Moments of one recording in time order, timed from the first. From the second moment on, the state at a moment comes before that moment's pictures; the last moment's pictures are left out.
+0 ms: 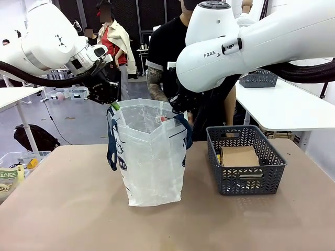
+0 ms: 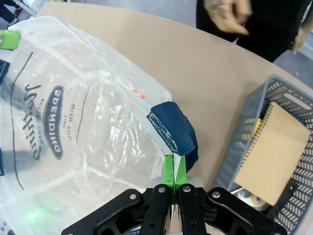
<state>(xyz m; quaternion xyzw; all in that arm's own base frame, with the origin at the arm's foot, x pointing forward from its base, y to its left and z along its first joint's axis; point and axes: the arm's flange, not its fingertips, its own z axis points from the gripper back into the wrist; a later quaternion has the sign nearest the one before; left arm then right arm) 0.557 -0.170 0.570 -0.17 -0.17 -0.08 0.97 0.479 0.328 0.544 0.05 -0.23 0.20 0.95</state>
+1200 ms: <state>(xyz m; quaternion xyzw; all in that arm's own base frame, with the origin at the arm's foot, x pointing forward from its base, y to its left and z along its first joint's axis) 0.557 -0.170 0.570 -0.17 -0.17 -0.08 0.97 0.479 0.328 0.544 0.05 -0.23 0.20 0.95</state>
